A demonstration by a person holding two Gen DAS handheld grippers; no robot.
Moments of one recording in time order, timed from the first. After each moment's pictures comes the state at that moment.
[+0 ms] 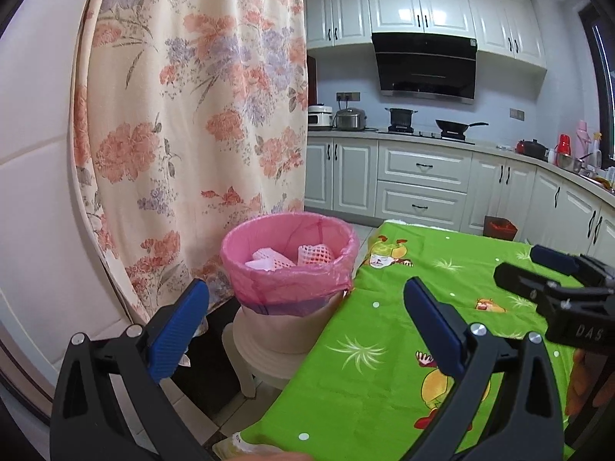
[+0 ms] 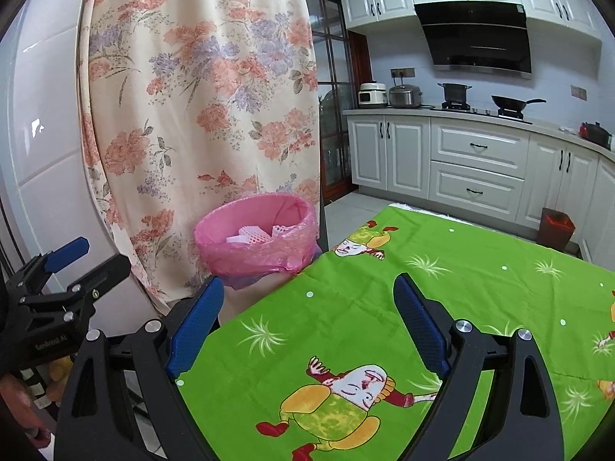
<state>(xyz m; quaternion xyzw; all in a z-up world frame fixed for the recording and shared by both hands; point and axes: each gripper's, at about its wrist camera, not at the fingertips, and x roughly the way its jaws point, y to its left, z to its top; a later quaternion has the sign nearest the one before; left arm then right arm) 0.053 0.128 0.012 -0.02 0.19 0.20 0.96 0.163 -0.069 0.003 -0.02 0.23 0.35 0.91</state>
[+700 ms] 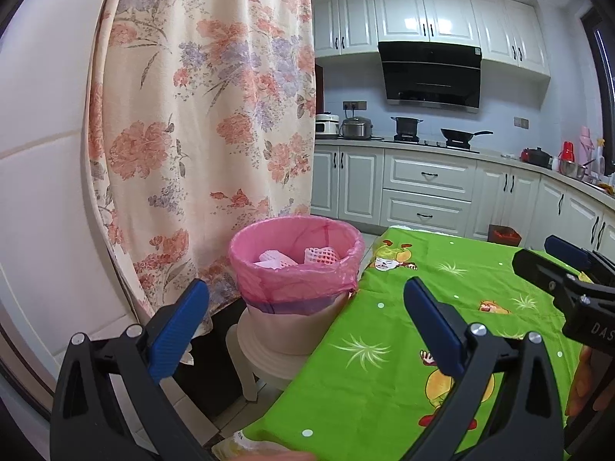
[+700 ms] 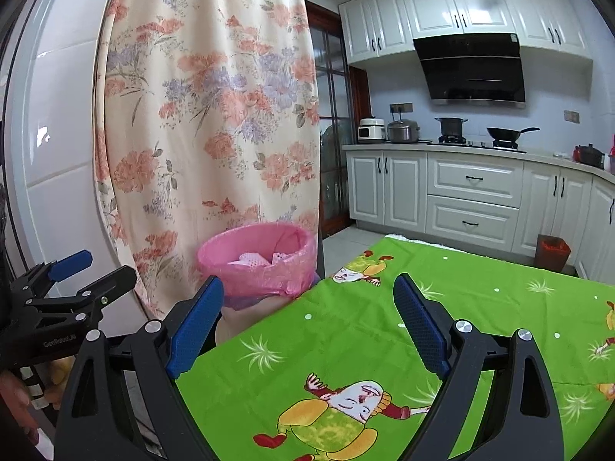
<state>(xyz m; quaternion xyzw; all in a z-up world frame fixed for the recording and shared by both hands) 0.039 0.132 0.004 -0.03 0.17 0.21 0.96 0.142 -0.079 0.001 -0.01 0.16 0.34 0.93</state>
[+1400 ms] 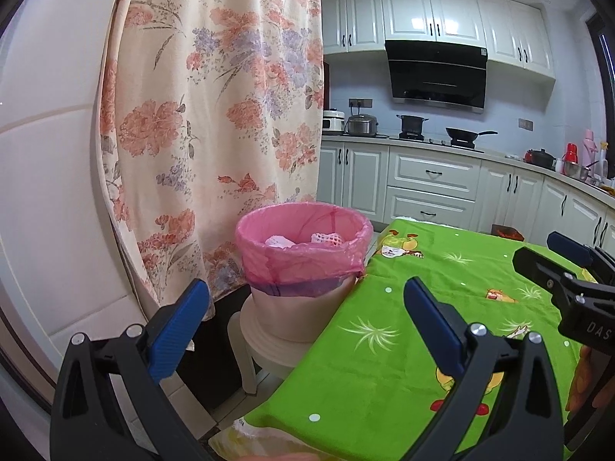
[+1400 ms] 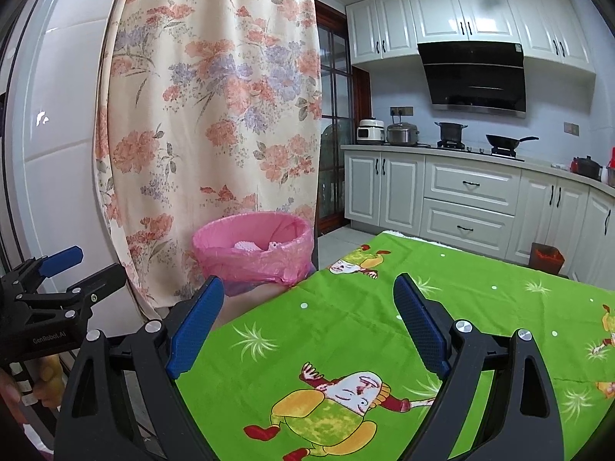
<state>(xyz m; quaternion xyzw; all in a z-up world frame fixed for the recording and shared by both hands) 0.027 0.138 -0.024 -0.04 0.17 0.21 0.96 0.133 -0.069 -0.020 -0.03 0.15 0.34 0.93</state>
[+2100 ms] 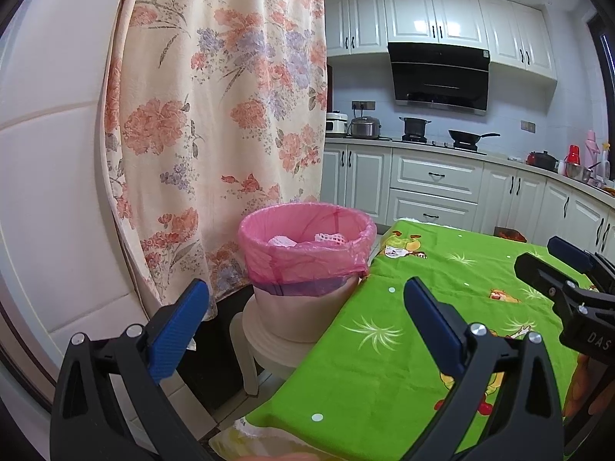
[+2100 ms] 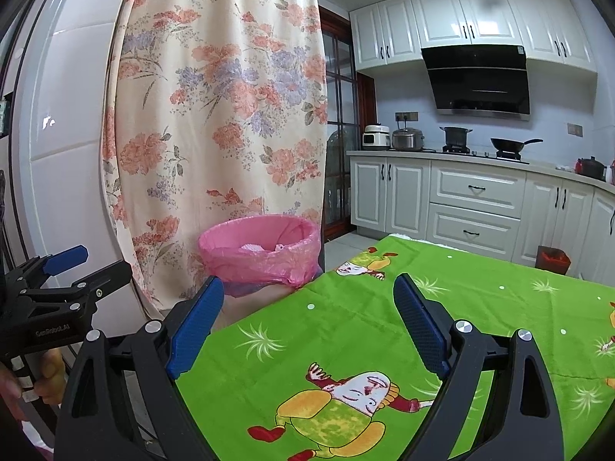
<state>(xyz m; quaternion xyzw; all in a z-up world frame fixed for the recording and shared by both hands) 0.025 0.137 -0.028 -0.04 0.17 0.22 0.96 0.128 -0.067 -0.029 -0.02 0.13 0.35 0.93</state>
